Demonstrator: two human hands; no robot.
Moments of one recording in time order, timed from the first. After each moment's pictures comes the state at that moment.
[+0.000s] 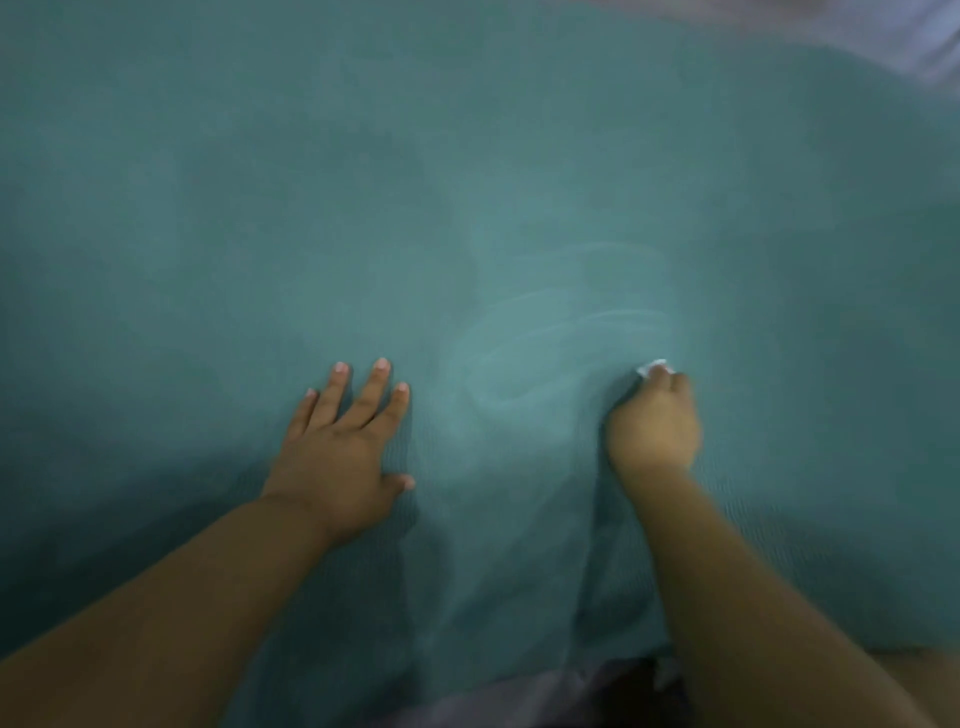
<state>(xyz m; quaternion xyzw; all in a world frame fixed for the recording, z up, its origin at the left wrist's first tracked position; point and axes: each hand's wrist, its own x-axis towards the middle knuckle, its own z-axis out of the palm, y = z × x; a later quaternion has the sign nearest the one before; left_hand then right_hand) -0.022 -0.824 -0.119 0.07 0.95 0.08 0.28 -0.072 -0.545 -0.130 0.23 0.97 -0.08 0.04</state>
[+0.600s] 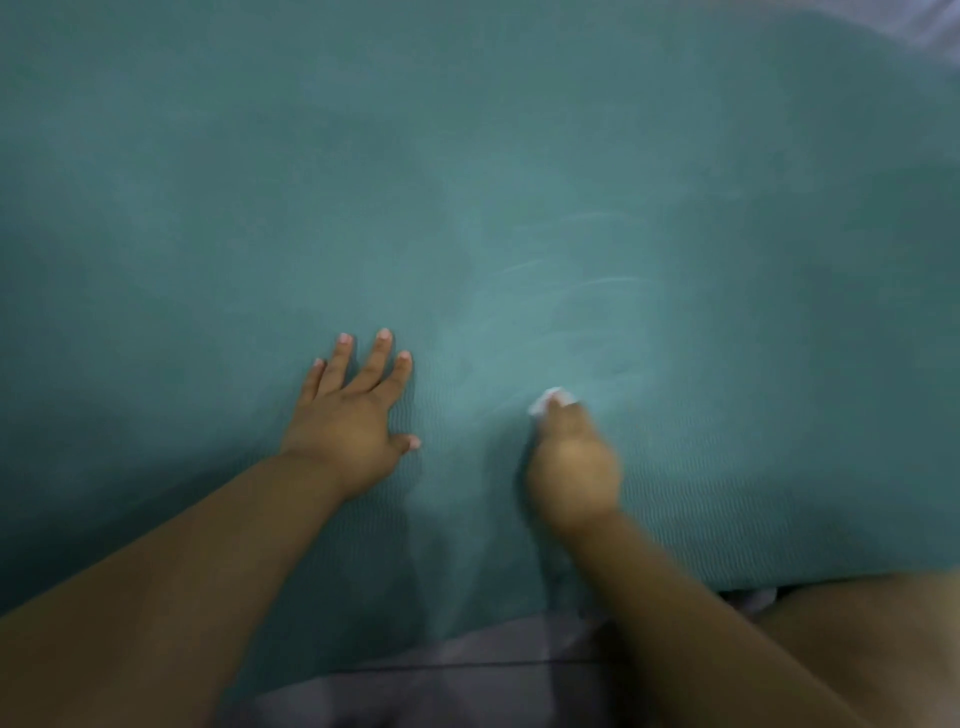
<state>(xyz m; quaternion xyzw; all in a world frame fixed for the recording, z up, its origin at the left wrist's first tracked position) -0.023 -0.825 -0.119 0.07 0.95 0.10 0.30 0.011 -0.607 -0.136 0.04 0.99 -0.12 0.06</state>
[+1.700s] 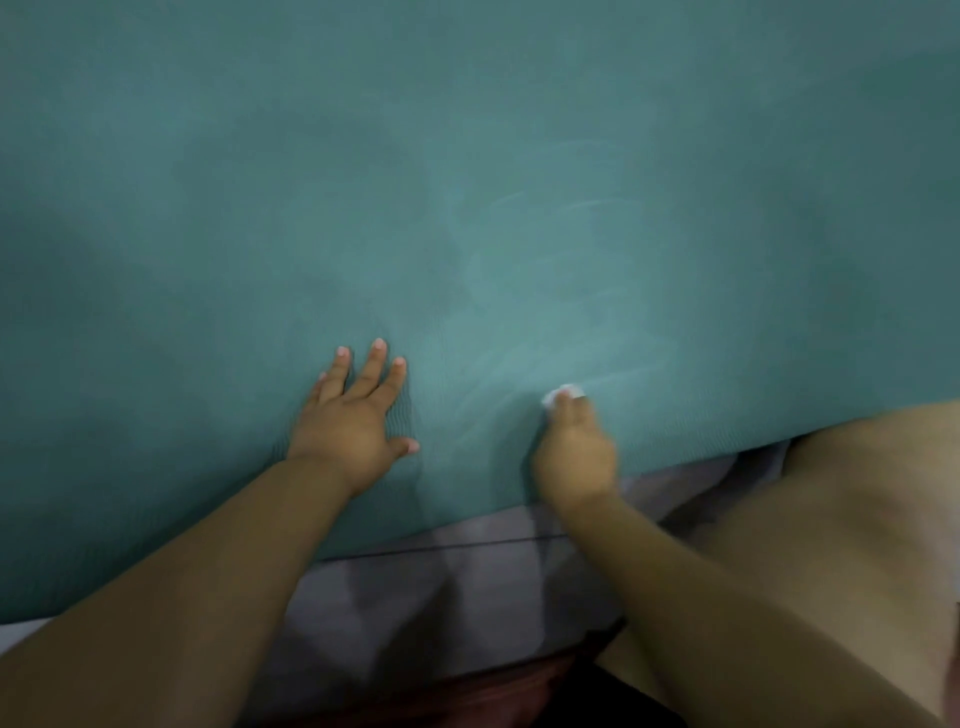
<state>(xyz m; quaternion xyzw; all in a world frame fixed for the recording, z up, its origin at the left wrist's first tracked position) 0.047 -0.844 -0.110 0.09 0.94 0.09 0.33 0.096 -0.621 -0.125 0.15 0.97 -0.12 0.13</state>
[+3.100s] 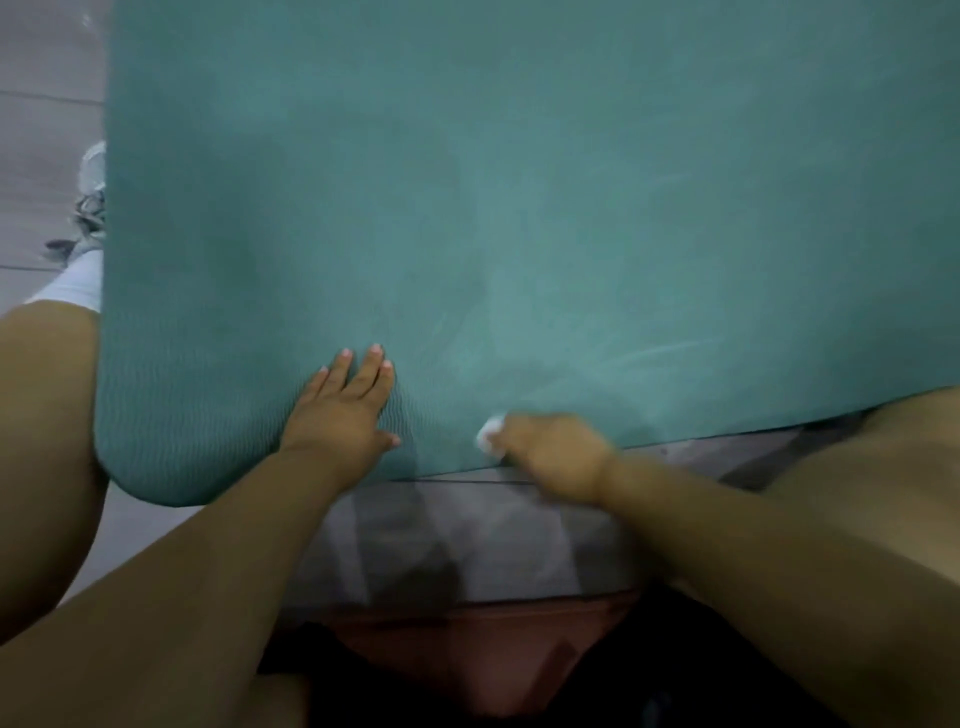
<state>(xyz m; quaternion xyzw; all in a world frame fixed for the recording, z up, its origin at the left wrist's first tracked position) 0.107 -0.940 -0.100 0.09 0.94 -0.01 0.34 0.118 -0.695 -0.101 -0.31 0.89 -0.16 0.29</state>
